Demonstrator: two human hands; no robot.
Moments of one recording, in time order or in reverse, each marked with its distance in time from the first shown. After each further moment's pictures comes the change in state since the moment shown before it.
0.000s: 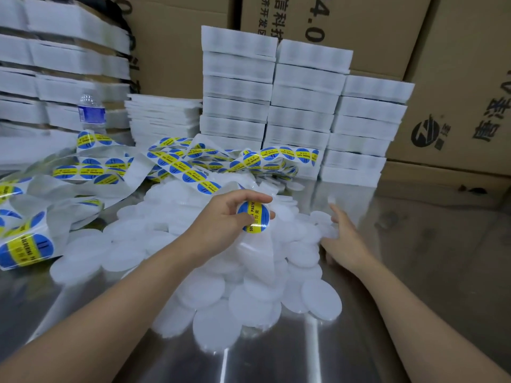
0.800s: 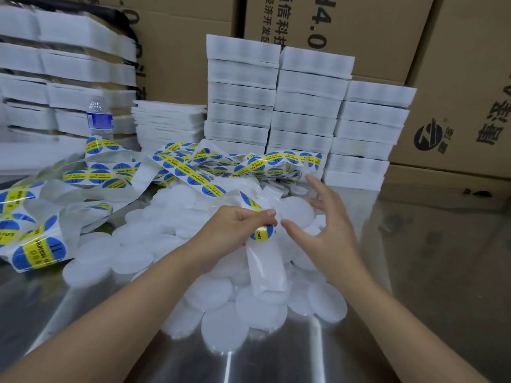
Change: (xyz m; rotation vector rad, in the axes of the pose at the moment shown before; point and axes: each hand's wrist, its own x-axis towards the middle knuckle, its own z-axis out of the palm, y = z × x) left_hand 0.001 -0.005 0.002 0.087 0.032 -0.272; right_hand -0.063 -0.103 0.004 0.335 0.275 -0.551
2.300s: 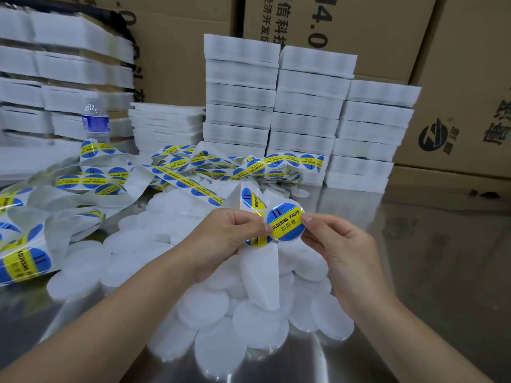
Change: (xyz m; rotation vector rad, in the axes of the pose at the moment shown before) left_hand -0.004 0.007 -0.003 -0.113 -0.059 -0.019; right_hand -0.006 -0.030 -0.009 0.564 0.095 0.635
